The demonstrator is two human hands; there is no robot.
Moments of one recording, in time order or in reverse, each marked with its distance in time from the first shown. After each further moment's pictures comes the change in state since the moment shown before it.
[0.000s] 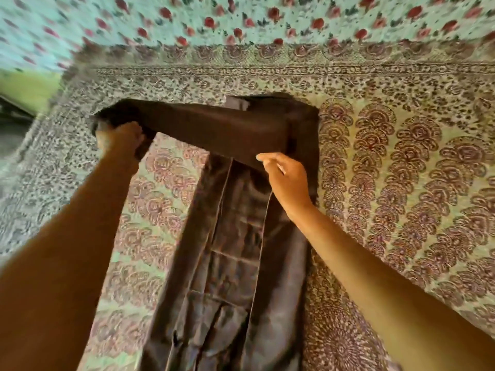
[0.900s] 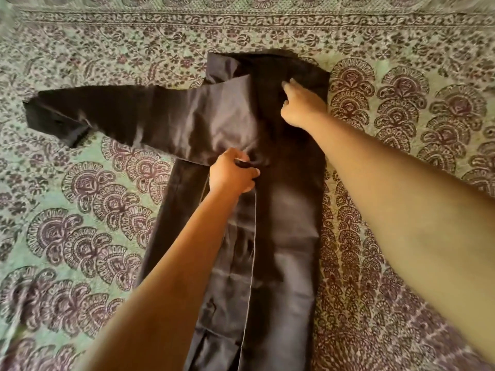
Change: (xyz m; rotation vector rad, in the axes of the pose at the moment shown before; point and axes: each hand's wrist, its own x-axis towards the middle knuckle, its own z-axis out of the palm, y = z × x) left_hand -0.098 -0.130 0.132 0.443 -0.563 -0.150; right_hand 0.184 0.072 -0.015 -1.086 -0.282 0.101
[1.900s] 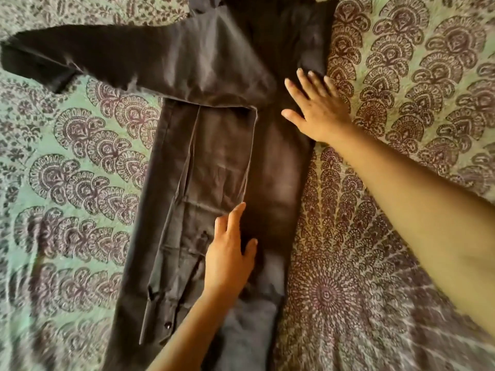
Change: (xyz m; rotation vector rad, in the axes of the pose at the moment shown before) left_hand -0.195 -0.119 0.005 0.515 -0.045 0.266; right_hand -0.102 0.075 0.049 -0.325 0.015 -0.268
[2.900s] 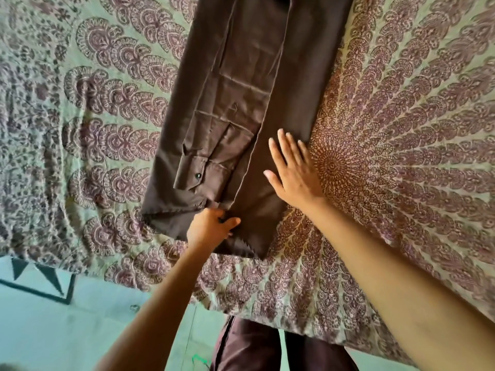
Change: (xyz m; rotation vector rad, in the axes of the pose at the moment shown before) left_hand -0.184 -0.122 0.016 0.093 -0.313 -0.482; right_hand -0.298 -0.175 0.083 0.070 -0.029 -0.164
